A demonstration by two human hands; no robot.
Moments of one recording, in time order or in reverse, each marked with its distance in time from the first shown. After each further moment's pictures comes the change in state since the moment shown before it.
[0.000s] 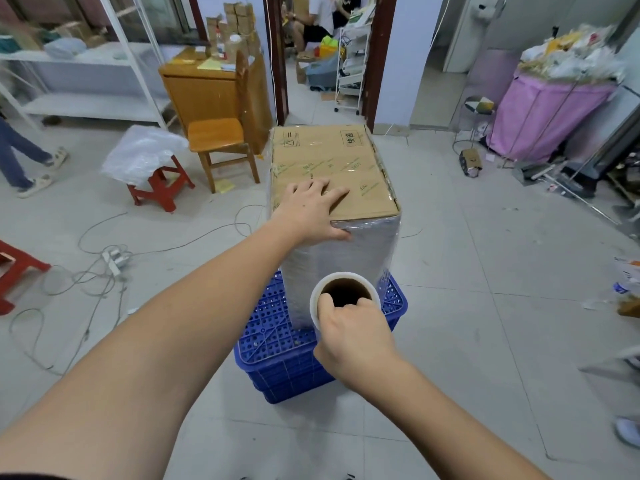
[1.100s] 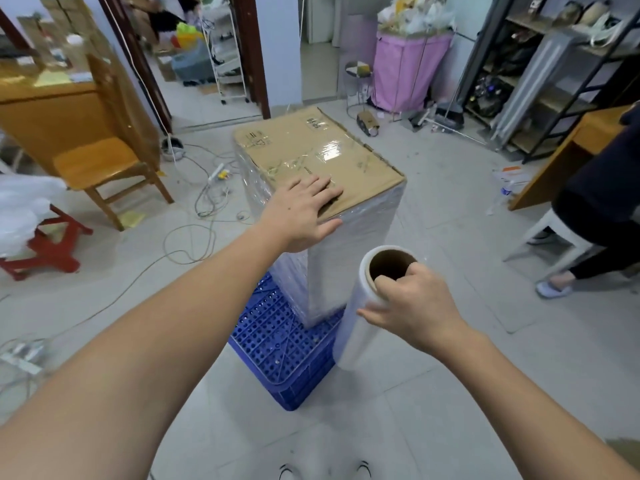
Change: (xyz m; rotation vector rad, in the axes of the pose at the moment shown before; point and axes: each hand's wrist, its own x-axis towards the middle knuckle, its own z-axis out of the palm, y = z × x) left_hand 0.012 -0.083 0.017 -0.029 0.112 0.587; right_hand 0.026 -0.045 0.018 -0.127 0.463 0.315
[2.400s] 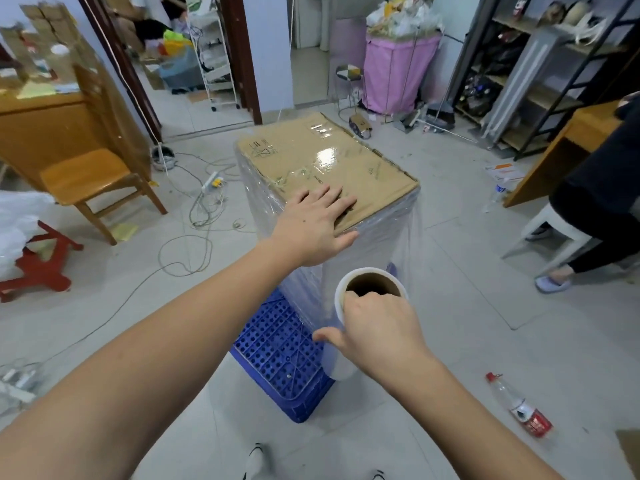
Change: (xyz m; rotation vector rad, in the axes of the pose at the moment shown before) left_hand -0.001 -0.006 0.006 -0.057 -0.016 0.000; right_hand 0.055 -0.100 -0.007 -0.060 -0.499 0.353
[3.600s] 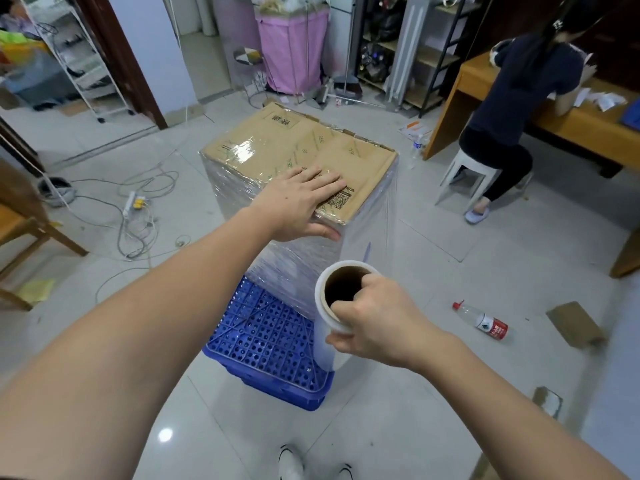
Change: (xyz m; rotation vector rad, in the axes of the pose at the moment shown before) left_hand 0.038 -0.085 -0.006 0.123 -0.048 0.605; right_hand 0.013 -0.069 0.021 -0.044 0.121 -0.178
